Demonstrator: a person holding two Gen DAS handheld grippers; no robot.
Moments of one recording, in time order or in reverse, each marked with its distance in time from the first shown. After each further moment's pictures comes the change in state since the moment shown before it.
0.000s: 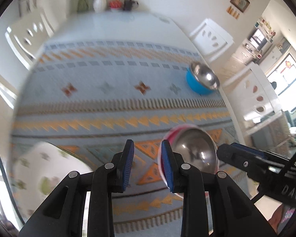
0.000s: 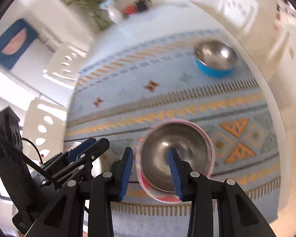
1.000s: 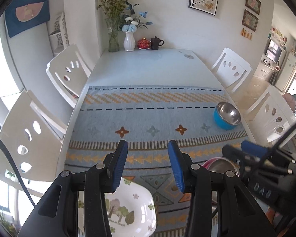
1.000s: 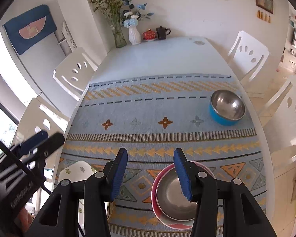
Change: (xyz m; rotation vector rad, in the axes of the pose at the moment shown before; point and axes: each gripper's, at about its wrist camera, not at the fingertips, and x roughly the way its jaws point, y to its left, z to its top) left arm -0.085 0.033 0.028 0.024 -0.222 0.212; right arm -0.010 0.062 0.023 -0.169 -0.153 -0.110
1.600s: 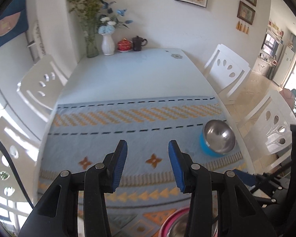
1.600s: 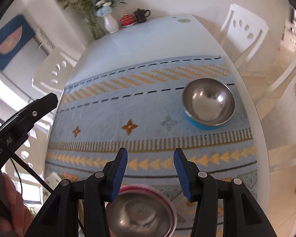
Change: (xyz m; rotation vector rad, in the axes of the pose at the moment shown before) left arm 0.095 -0.105 0.081 0.046 0.028 -0.032; right arm 0.066 -0.126 0.052 0.116 0.119 0.042
